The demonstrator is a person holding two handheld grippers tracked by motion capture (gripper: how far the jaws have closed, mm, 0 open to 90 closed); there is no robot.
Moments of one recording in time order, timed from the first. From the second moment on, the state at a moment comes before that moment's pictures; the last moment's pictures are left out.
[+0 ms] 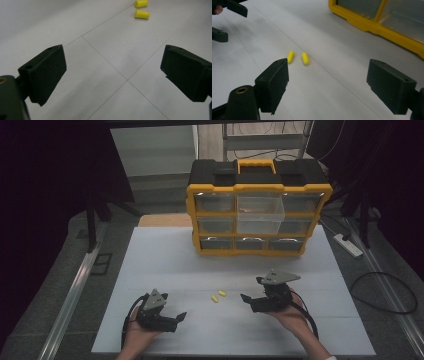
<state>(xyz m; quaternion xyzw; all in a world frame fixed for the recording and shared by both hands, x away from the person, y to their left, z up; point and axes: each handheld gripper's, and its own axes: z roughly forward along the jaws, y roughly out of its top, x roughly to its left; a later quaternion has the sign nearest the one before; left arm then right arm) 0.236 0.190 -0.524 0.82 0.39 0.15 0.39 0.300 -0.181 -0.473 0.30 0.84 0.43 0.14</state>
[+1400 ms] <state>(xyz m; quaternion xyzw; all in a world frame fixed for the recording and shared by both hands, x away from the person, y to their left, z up) 0.240 0.188 -0.527 0.83 0.37 0.16 0.38 0.351 -0.095 -0.525 0.24 0.91 0.32 0.10</state>
